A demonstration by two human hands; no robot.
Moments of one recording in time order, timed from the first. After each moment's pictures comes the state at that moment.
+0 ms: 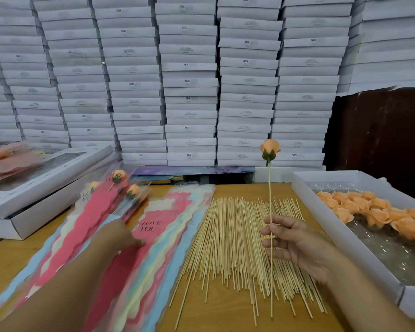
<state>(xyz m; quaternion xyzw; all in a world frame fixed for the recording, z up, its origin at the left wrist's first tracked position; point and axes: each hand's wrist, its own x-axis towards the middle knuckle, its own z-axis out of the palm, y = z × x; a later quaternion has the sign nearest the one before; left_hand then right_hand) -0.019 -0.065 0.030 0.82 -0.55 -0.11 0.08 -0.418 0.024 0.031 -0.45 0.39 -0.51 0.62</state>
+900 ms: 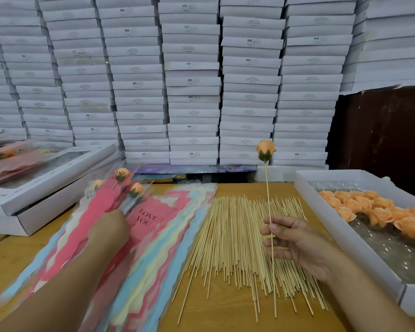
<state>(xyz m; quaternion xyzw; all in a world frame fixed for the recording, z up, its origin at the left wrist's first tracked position) -0.009 -0.055 0.029 0.80 -0.58 0.04 0.13 -0.418 0.022 0.027 -0.47 0.41 -0.50 0.61</state>
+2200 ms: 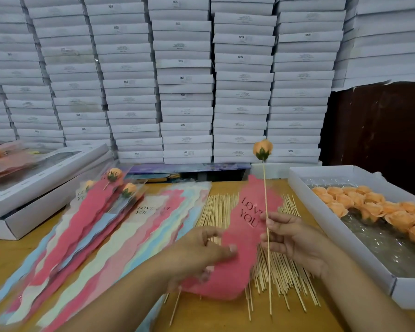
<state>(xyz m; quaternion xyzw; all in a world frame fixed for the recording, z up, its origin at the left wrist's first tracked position) -0.168 0.047 0.059 0.45 -0.64 -0.57 0.25 -0.421 0.023 0.031 -0.43 0.39 -0.51 0.63</state>
